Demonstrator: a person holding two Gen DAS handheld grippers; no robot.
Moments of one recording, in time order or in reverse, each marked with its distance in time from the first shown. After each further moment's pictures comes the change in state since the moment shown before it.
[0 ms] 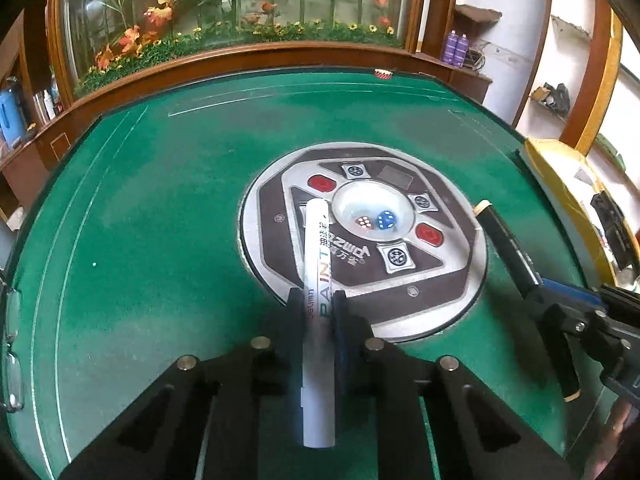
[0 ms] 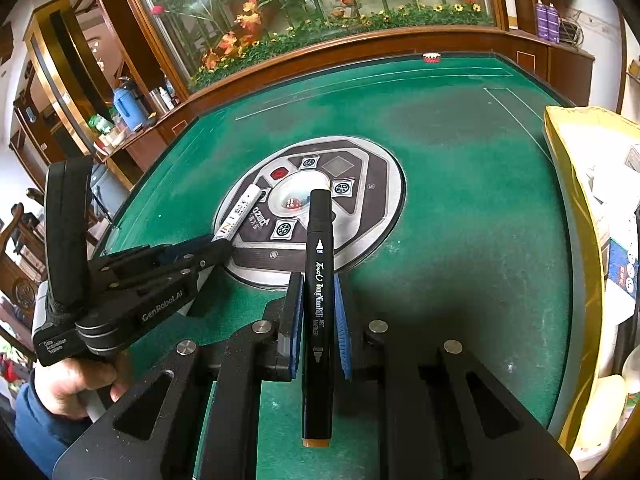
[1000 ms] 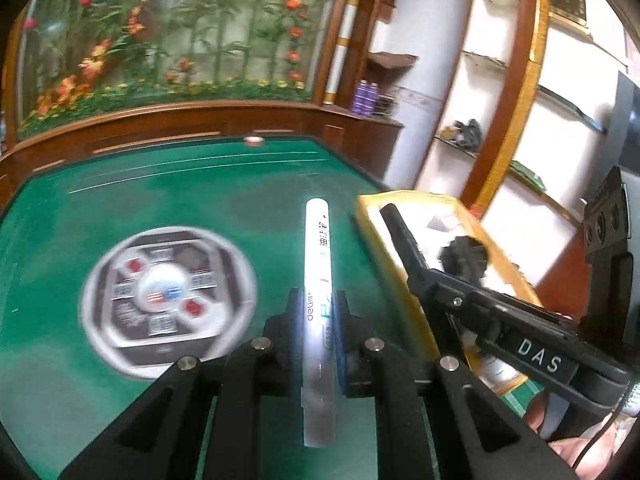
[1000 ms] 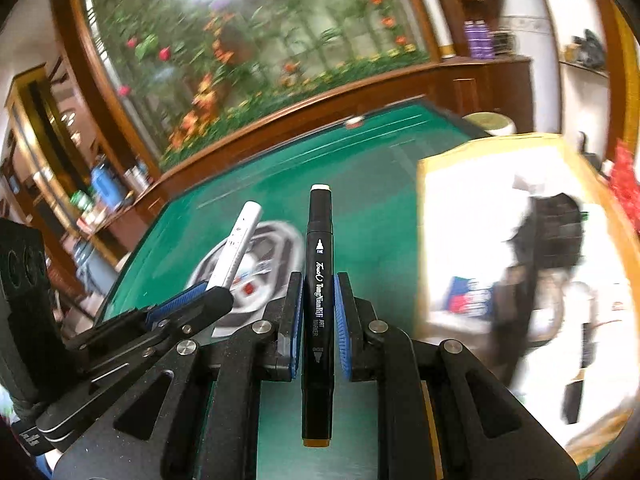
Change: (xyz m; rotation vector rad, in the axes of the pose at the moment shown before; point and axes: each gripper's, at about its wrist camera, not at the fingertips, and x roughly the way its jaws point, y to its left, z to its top) left arm -0.052 -0.146 0.023 0.065 -0.189 -0.275; right arm -0.097 -0.079 -0.001 0.179 -0.246 -0.086
